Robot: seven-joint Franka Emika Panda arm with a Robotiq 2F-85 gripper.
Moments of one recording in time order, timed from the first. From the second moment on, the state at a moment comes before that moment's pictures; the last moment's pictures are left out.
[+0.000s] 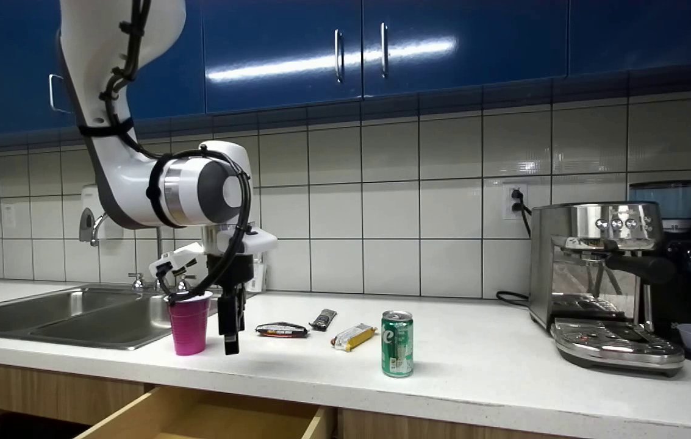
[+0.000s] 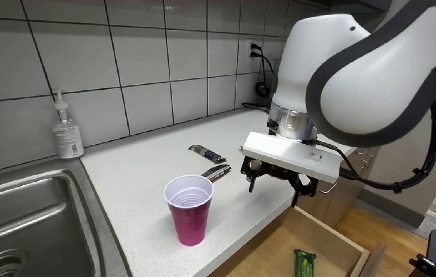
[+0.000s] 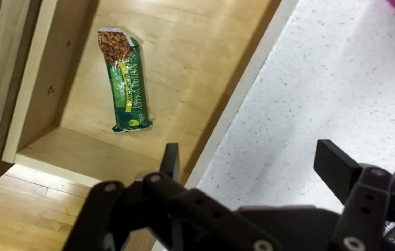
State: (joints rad) arm 0.16 0.08 -0.05 -2.53 0.00 2.71 1.20
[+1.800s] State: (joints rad) arm 0.16 0.45 -0.07 -1.99 0.05 2.55 1.38
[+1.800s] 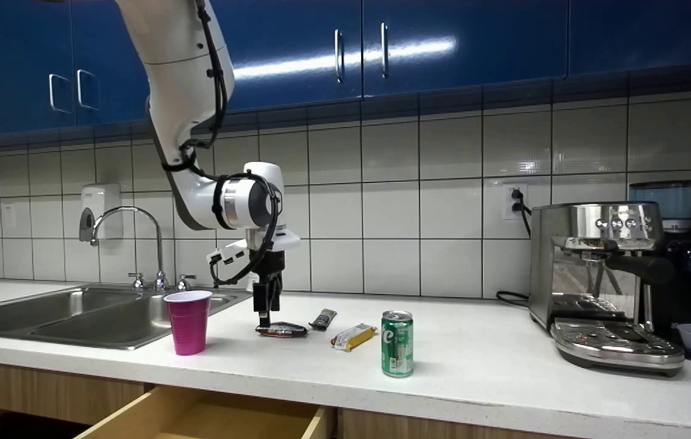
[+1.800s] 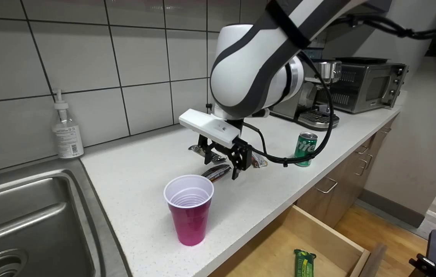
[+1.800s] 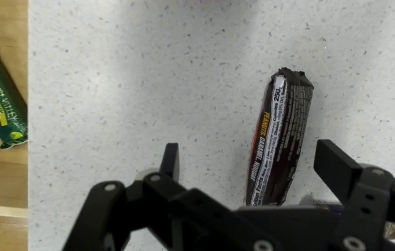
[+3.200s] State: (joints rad) arm 0.16 0.62 -0.07 -1.80 0.06 2.48 1.41
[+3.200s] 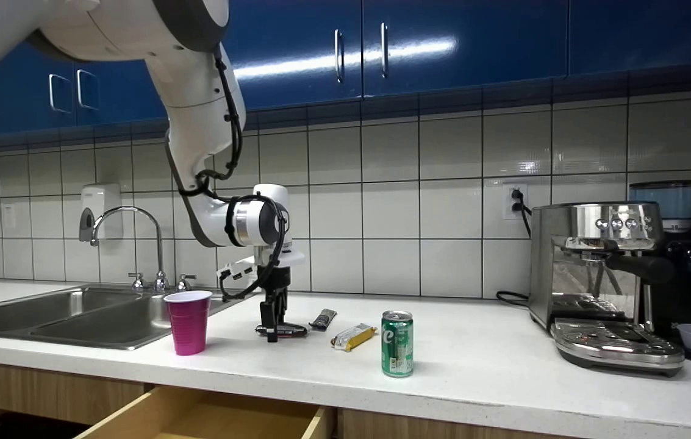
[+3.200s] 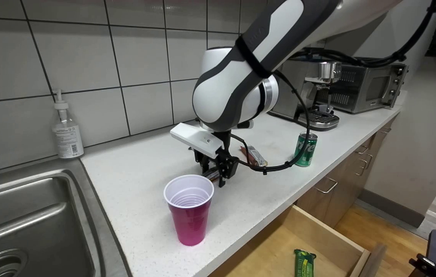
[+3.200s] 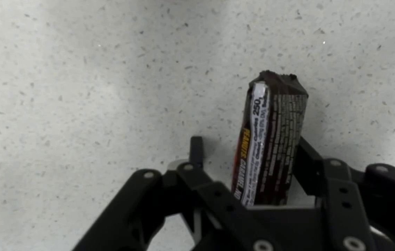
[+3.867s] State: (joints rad) arm 0.16 0.62 -0.07 -1.79 0.06 2.48 1.41
